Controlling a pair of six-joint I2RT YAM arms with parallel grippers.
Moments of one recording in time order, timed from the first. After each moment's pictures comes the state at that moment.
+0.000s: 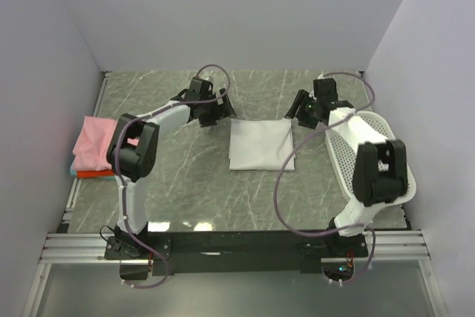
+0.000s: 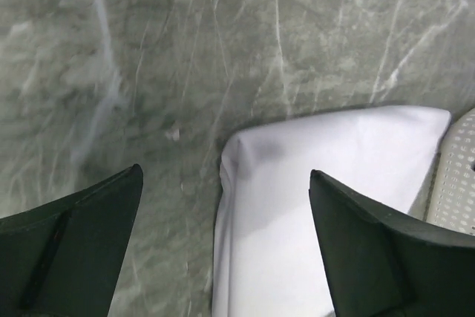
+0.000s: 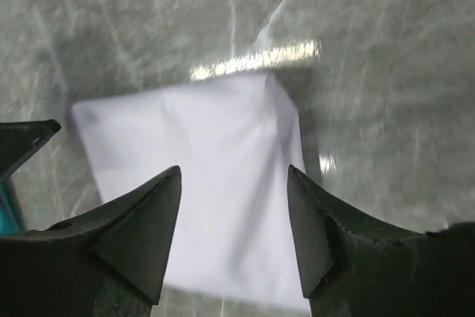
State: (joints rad) left arm -0.40 2.09 1.50 -0.21 0.24 -0.68; right arm 0.12 1.75 1.24 -0.38 -0.17 0.55
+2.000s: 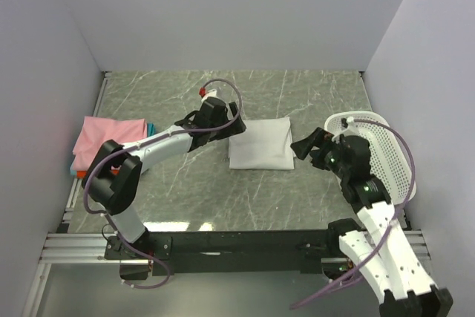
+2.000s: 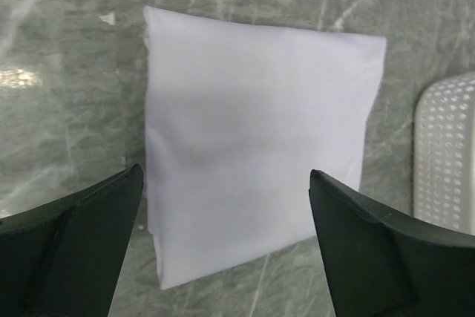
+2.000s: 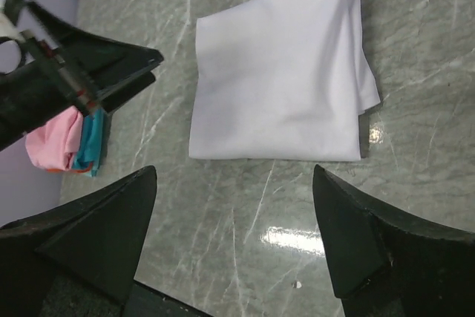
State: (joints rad) left arm -0.65 1.69 1.15 -0.10 -0.10 -0.80; right arm 0.20 0.70 0.62 -0.38 -0.18 0.67
